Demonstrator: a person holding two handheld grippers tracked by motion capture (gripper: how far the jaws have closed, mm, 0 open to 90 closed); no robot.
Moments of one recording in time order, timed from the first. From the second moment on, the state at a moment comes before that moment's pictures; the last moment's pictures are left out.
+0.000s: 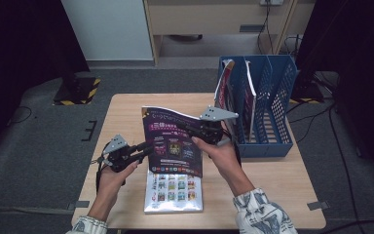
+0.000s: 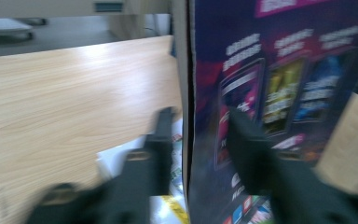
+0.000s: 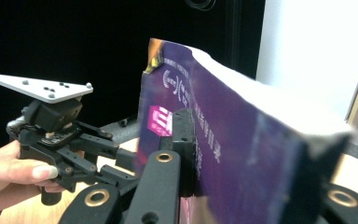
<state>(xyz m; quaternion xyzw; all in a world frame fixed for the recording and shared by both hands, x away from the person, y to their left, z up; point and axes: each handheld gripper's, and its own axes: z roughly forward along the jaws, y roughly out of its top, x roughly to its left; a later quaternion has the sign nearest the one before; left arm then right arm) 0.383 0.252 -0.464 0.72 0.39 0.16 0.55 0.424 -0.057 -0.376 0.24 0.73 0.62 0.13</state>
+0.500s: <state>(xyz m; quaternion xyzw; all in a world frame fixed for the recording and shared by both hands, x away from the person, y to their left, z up) 0.388 0.270 -0.481 0.74 0.43 0.21 0.48 0.423 -0.062 -0.364 0.24 0.72 0.64 0.14</state>
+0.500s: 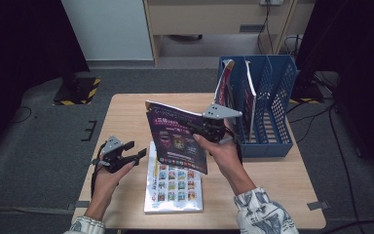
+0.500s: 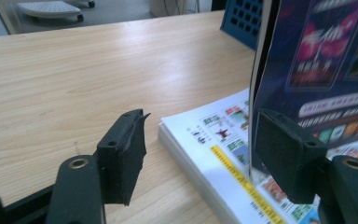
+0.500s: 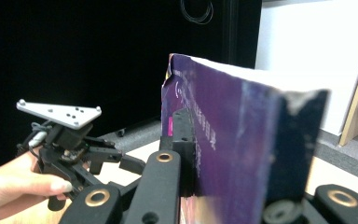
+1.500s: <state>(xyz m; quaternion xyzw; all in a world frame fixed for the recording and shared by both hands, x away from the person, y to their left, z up) 0.397 0.277 -0.506 0.77 0.46 0.22 0.39 0.417 -0.096 -0.345 0.25 0.71 0.64 0.17</state>
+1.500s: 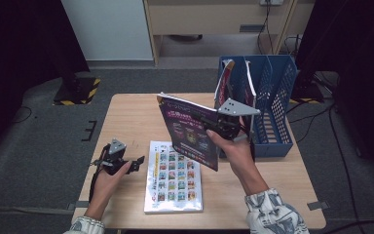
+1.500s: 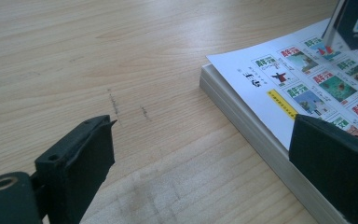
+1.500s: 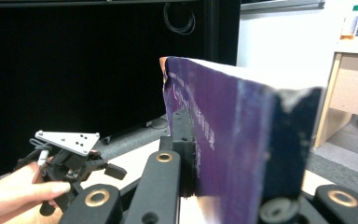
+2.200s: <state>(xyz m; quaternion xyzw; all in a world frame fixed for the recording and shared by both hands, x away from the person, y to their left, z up) 0.399 0.282 -0.513 0.77 0.47 0.24 0.36 0.405 -0.131 -0.347 0.27 0.70 0.63 0.18</state>
